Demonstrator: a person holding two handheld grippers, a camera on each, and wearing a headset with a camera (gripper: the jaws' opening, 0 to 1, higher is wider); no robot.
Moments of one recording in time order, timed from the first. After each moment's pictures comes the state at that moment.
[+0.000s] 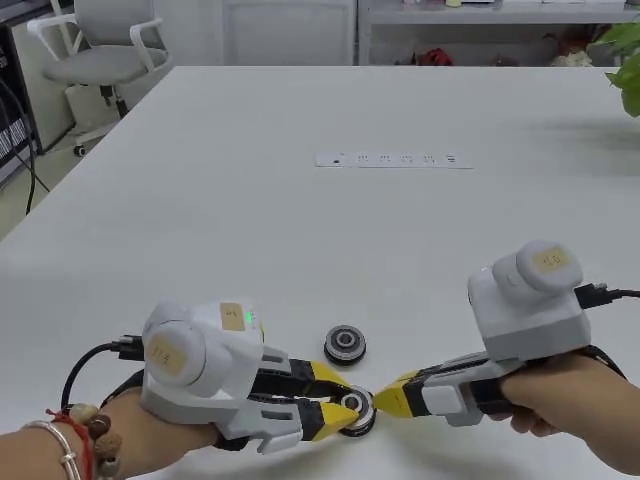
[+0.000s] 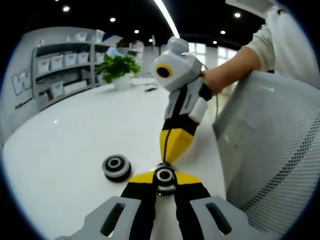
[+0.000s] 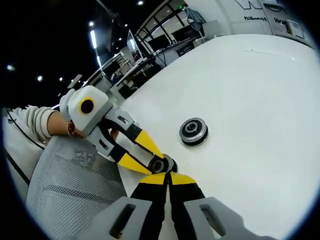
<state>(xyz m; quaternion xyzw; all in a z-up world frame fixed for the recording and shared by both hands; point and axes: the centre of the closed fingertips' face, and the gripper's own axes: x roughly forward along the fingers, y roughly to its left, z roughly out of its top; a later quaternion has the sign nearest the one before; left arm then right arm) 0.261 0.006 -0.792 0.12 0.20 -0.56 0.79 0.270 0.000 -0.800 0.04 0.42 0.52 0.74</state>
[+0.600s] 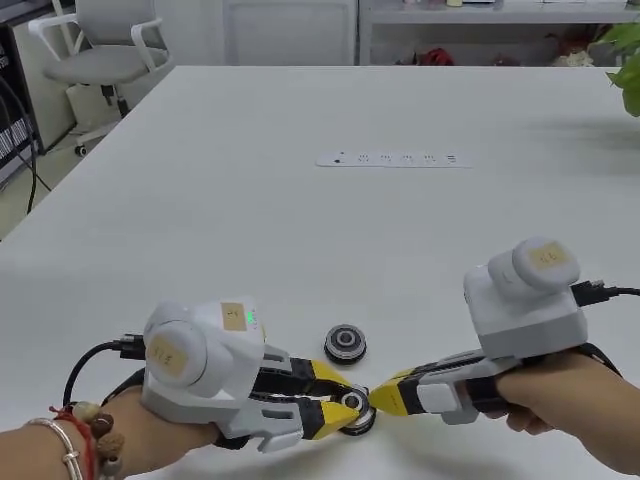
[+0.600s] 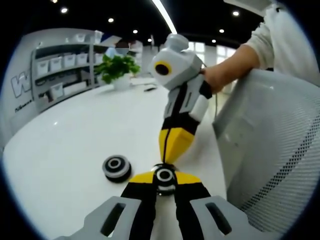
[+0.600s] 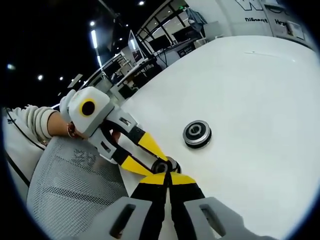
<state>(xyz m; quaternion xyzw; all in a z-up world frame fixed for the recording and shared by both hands) 0.262 0.008 -0.793 0.13 0.20 -0.56 0.79 0.269 0.004 -0.796 0.04 0.42 0.52 0.74</state>
